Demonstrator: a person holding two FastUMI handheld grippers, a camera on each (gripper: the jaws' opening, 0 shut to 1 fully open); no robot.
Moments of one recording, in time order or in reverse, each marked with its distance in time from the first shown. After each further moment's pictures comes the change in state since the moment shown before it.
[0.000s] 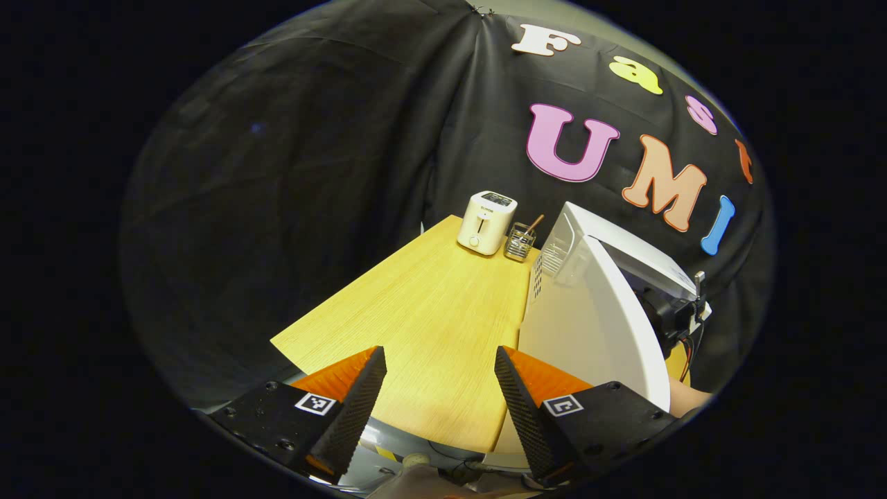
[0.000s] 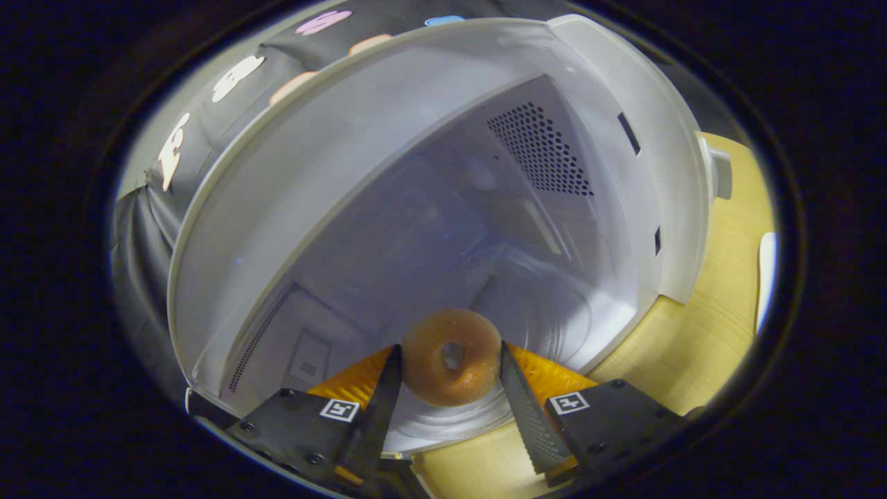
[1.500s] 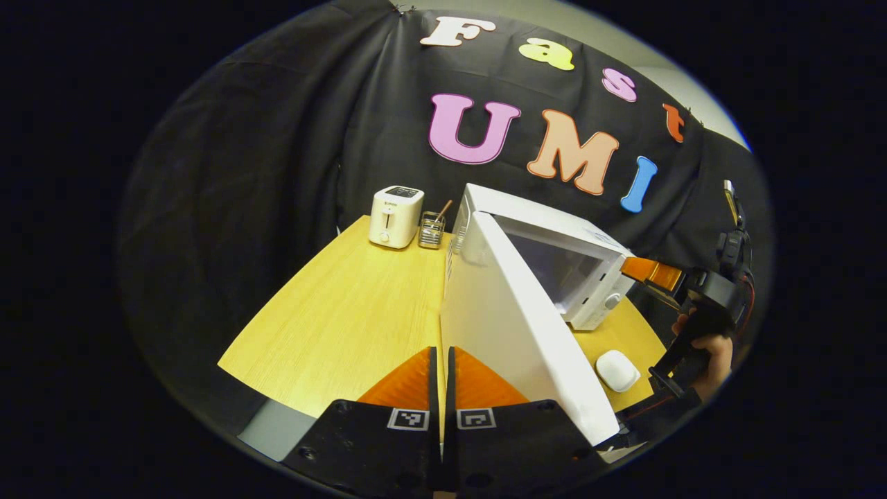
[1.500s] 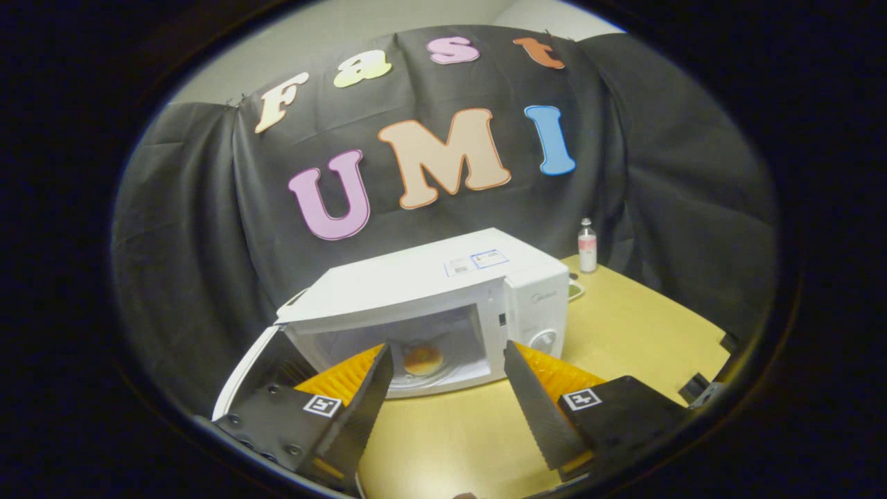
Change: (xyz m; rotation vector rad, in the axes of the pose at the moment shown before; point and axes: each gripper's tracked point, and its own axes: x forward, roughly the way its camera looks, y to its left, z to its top) left arm -0.021 -0.084 -0.020 0.180 0.028 -0.321; right arm -0.234 -0.017 0.114 -0.489 -0.190 0.022
